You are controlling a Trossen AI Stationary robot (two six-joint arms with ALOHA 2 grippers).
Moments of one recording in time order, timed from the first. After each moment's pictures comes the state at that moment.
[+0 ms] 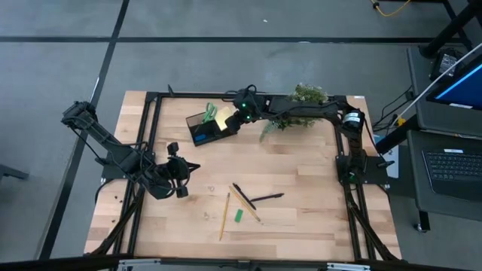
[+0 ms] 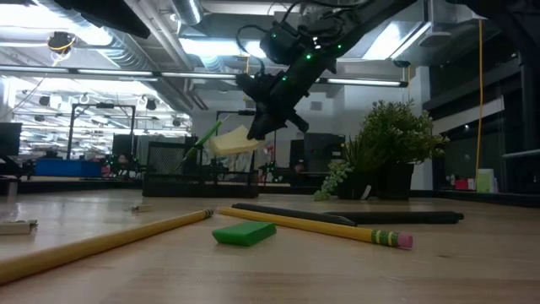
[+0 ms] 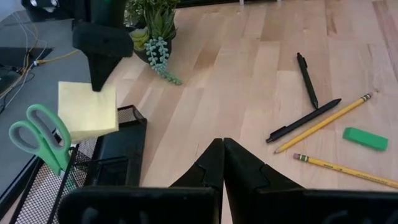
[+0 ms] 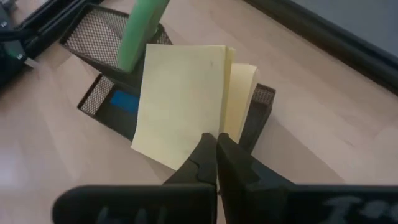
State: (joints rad) left arm -0.64 1.05 0.82 -0.63 -0.86 -0.50; right arm -0.34 2.01 1.56 -0.33 0.05 0.44
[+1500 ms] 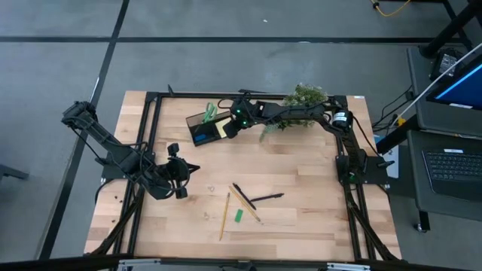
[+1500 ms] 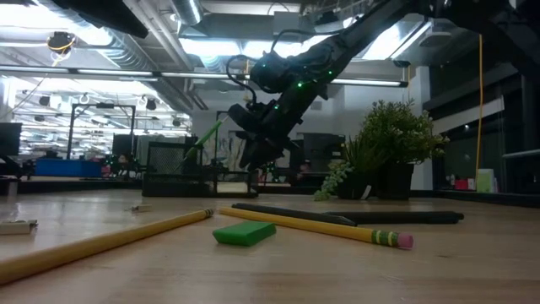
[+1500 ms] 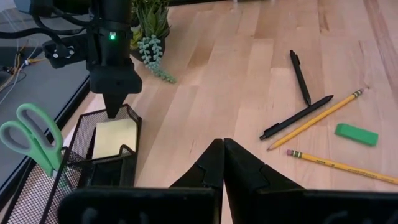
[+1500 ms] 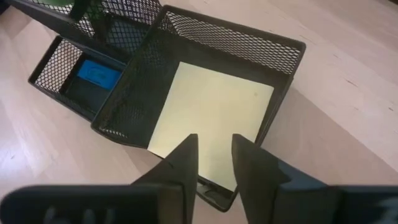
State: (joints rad) left arm -0.64 1.05 0.82 -0.63 -0.84 -0.50; right arm -0.34 2.14 1.56 -0.27 0.00 0.47
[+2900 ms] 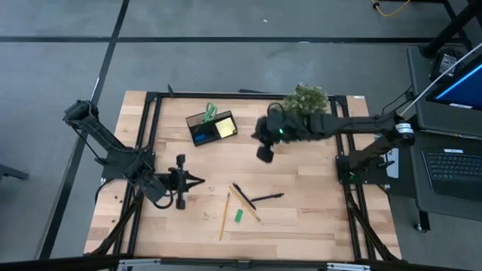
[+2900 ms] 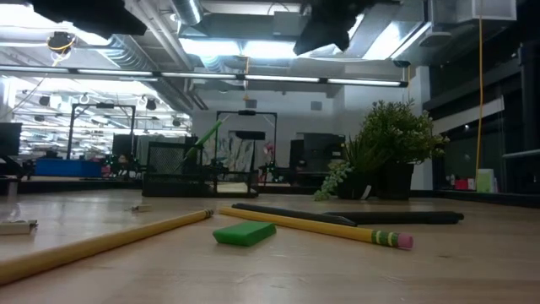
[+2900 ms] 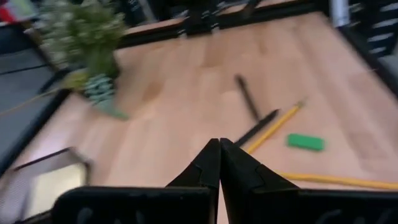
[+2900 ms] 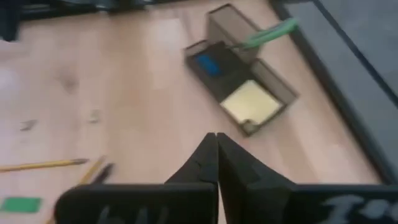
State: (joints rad) left arm -0.69 1.05 0.59 -0.10 -0.79 -0.21; right arm -0.04 1.51 1.35 -0.55 0.18 0.13
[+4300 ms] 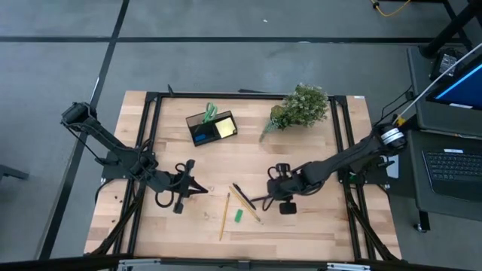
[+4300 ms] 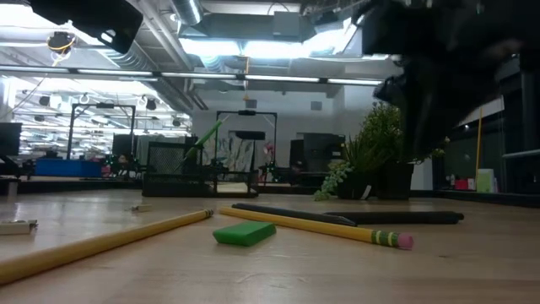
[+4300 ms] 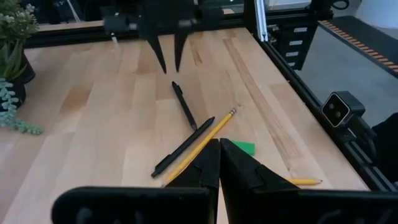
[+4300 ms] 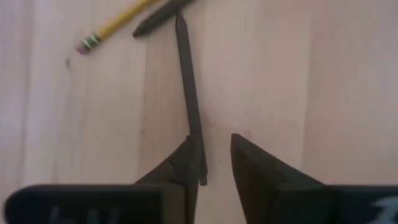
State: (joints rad) left arm -0.59 1.05 0.53 0.09 -0.44 -0.17; right arm 0.39 1.64 1.04 -0.61 0.13 0.28
